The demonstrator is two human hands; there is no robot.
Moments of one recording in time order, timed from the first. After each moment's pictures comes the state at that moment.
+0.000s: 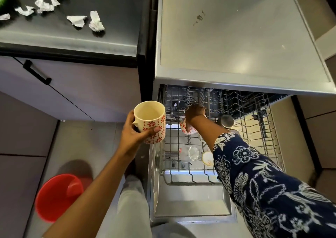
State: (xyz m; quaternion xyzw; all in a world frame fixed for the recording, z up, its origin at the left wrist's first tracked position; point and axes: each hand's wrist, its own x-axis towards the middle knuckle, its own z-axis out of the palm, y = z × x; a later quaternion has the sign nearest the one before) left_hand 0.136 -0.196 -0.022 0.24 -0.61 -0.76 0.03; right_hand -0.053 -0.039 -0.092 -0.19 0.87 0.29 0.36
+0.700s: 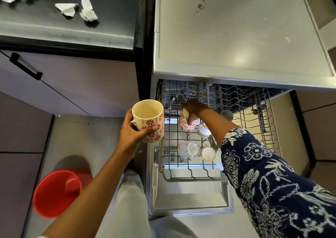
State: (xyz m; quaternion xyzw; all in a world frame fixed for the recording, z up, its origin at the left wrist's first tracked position) left_hand 0.135 -0.197 -0.035 0.25 -0.60 -0.76 0.02; right_hand -0.067 -0.019 -0.083 -0.27 0.87 0.12 0.39
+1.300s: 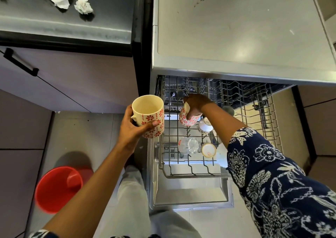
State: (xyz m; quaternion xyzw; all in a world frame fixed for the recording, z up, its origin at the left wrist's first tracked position) left_hand 0.129 -0.198 -0.040 0.26 -0.61 -0.75 0.01; right_hand -0.068 -0.017 -0.068 -0.28 0.89 0.12 0.35
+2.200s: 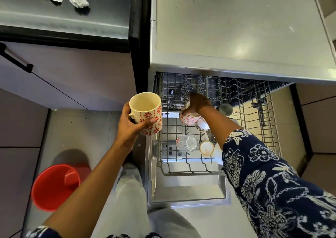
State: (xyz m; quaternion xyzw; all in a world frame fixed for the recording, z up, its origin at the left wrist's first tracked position) left_hand 0.126 -0.196 -0.045 0.27 -0.60 -0.75 0.01; right_hand -0.063 -0.008 -0.091 -0.13 0.93 0.05 0.34
